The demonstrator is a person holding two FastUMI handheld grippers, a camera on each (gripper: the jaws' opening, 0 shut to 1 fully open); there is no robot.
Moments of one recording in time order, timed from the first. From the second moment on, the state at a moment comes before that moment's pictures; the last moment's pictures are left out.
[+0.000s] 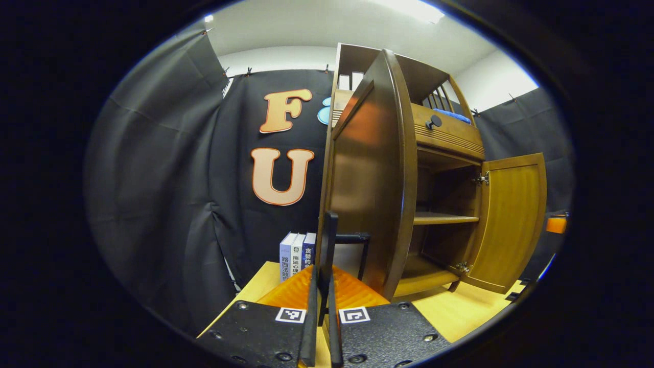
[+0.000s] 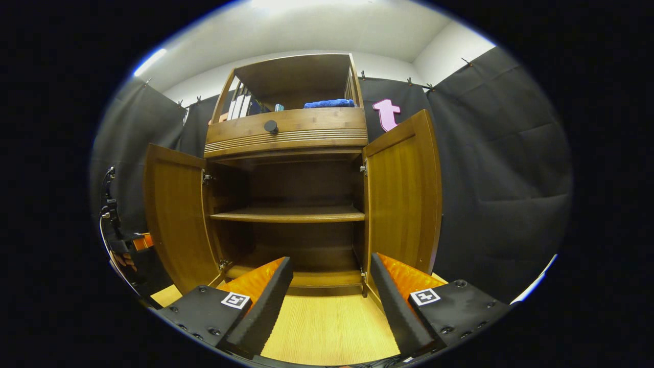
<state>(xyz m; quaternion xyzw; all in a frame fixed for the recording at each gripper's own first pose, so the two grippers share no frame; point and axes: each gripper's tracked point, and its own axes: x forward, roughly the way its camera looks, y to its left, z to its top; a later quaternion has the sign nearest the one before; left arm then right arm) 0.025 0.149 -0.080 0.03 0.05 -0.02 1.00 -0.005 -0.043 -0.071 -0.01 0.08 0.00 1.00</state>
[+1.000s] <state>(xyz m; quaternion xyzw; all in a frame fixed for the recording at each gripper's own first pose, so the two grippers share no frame) -0.018 0.060 -0.021 0.04 0.02 -0.05 1.00 0.011 -0.012 -0.067 -0.02 0.07 0.04 1.00</state>
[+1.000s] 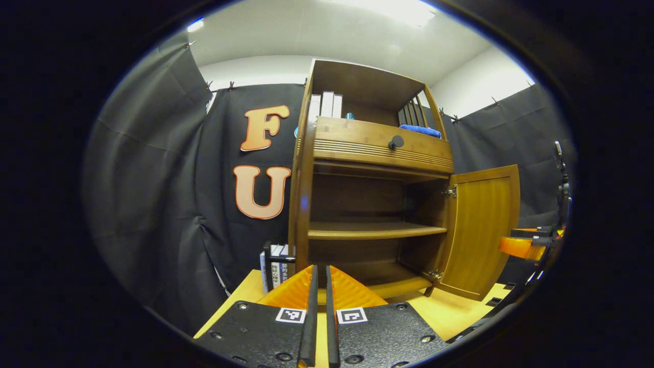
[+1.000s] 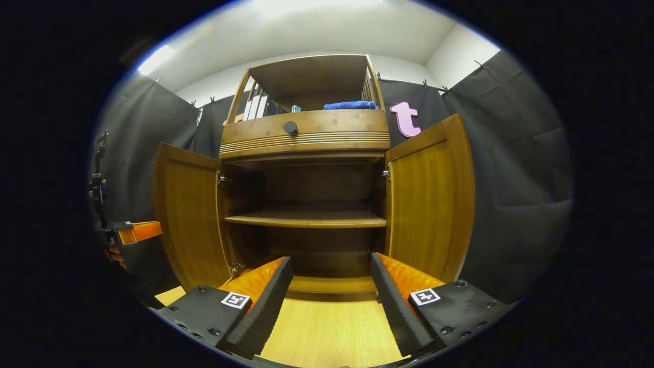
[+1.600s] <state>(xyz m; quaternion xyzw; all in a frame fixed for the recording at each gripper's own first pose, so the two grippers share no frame) 0.002 -0.044 -0.032 0.02 0.01 -0.12 0.99 -0.006 -0.037 -0.075 -0.02 0.08 0.00 1.00</state>
